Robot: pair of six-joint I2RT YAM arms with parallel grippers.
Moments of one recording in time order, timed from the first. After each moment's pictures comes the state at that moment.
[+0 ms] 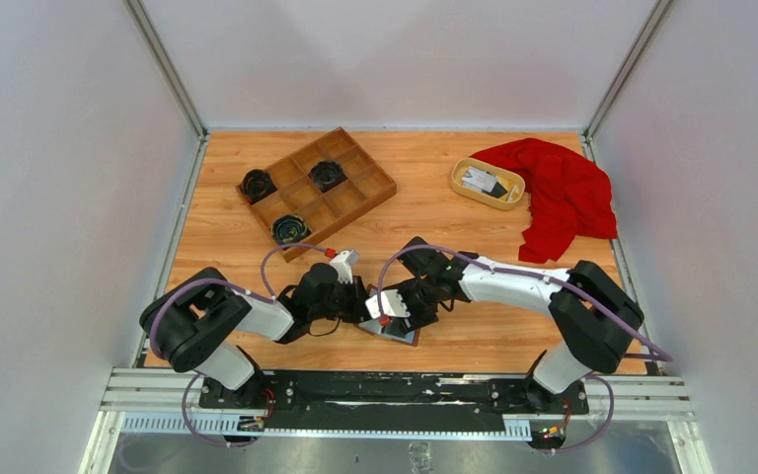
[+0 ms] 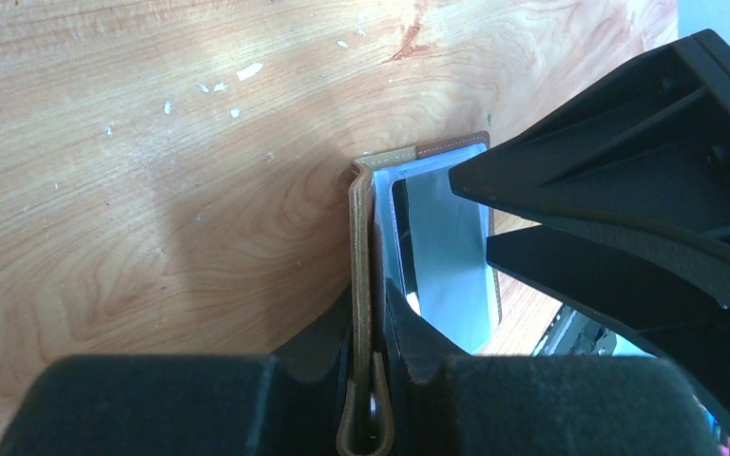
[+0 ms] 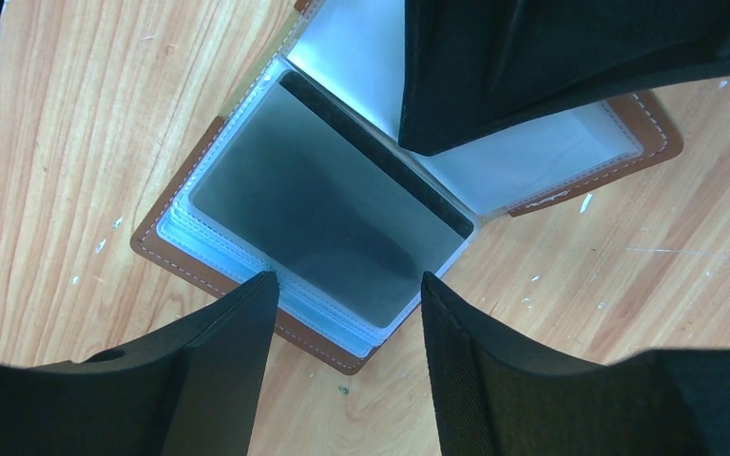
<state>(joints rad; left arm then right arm) -0.76 1.52 0.26 0.72 0.28 -0.78 0.89 1.55 0.86 -0.46 -0.42 -1.12</state>
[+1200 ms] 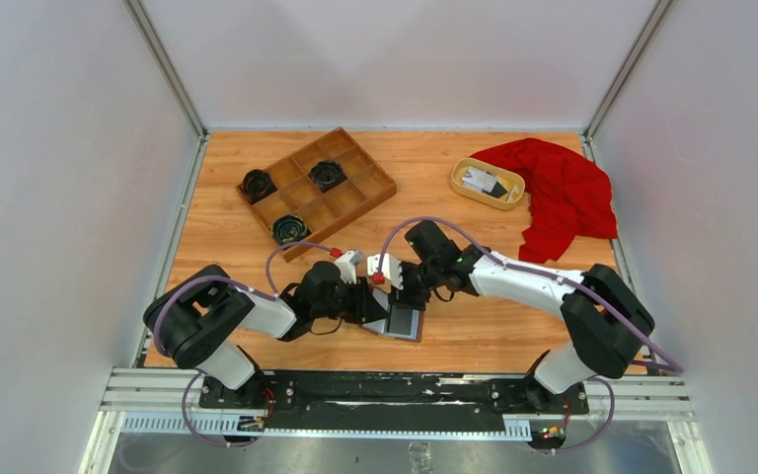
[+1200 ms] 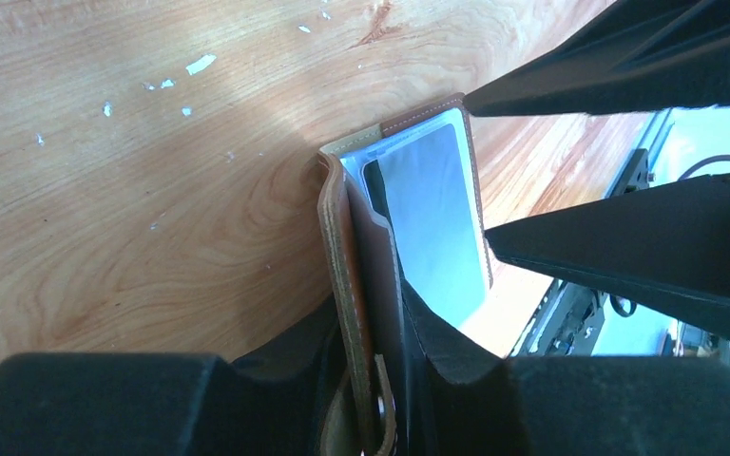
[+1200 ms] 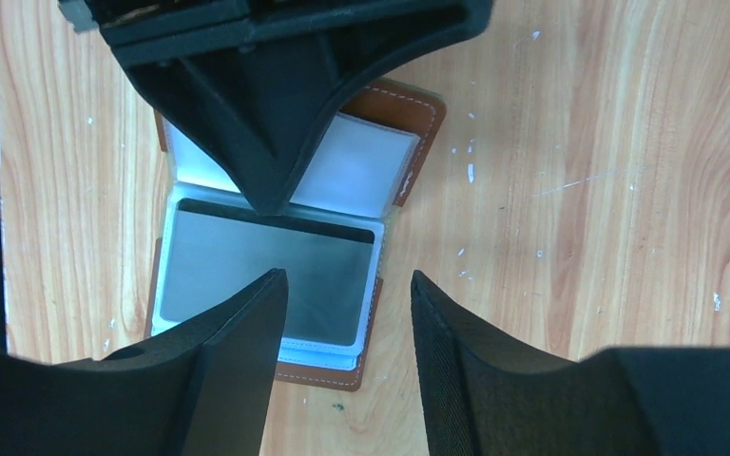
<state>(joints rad) -0.75 1.54 0.29 0.71 0.34 -0.77 0.82 1.50 0.86 -0.29 -0.45 -0.73</state>
